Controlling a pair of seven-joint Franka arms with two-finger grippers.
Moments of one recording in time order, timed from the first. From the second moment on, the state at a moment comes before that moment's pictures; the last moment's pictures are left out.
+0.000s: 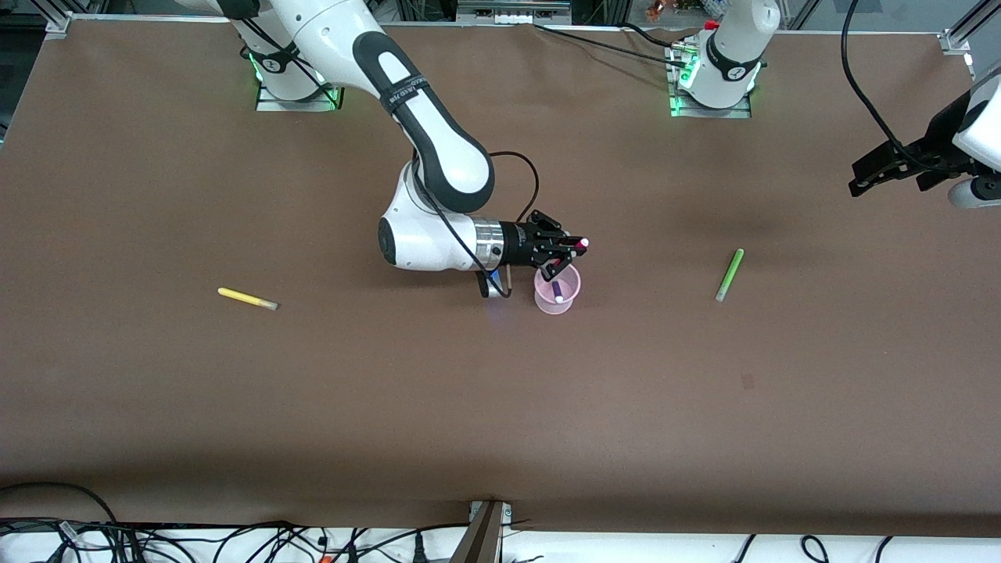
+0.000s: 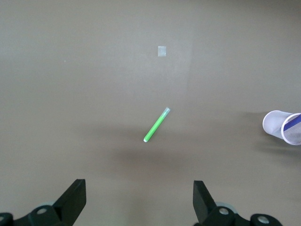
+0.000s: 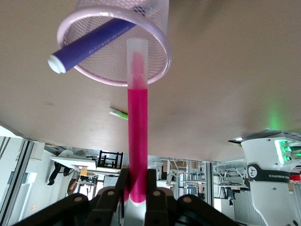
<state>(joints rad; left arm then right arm) 0.00 -0.04 0.00 -1.65 0.00 1.55 -0.13 0.79 0.81 -0.11 -1.34 1.42 2.21 1.09</state>
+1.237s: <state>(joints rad) 0.00 -0.04 -0.01 -1.65 0.00 1.55 -0.13 0.78 0.78 -0.19 -1.24 1.24 2.17 1.01</state>
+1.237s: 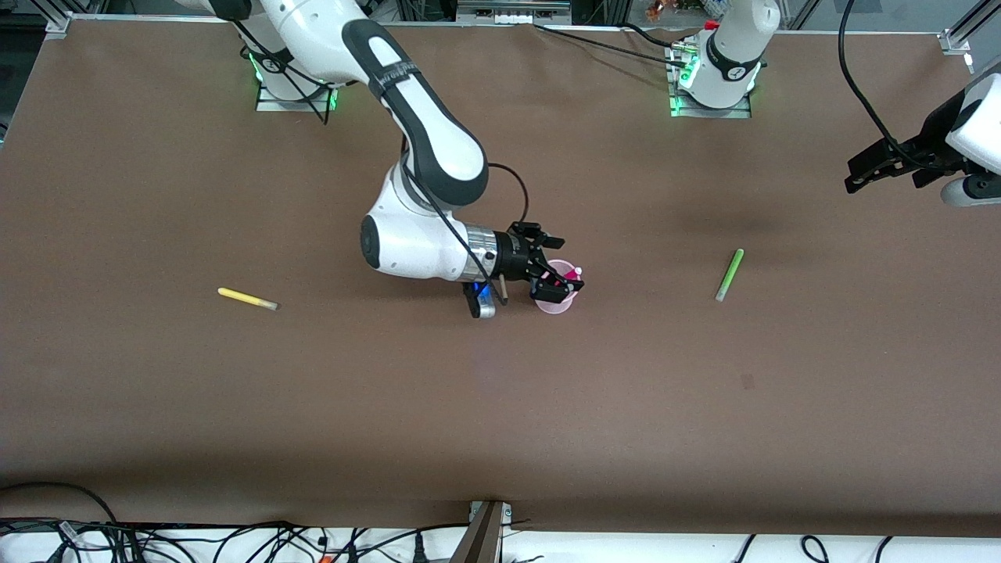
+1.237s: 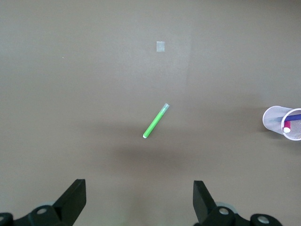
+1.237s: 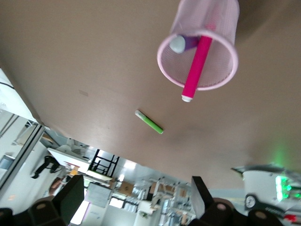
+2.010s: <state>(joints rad) 0.00 -0.04 -0.01 -1.65 0.00 1.54 -0.13 0.76 0.55 -0.53 -1.29 0.76 1.64 0.59</state>
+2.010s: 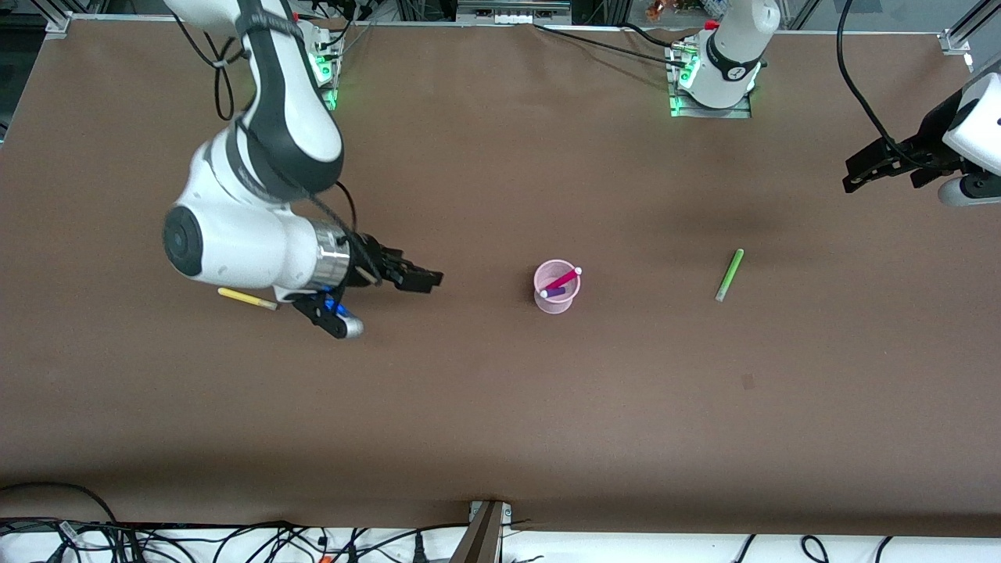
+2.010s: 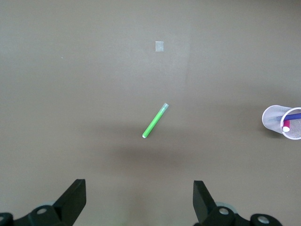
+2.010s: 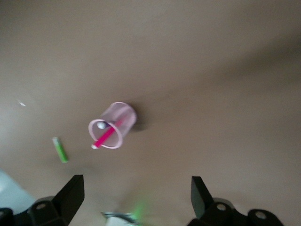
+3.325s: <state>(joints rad) 0.00 -0.04 -0.01 -1.65 0.00 1.54 -0.13 0.27 0.04 -0.06 -1.63 0.04 1.59 0.02</state>
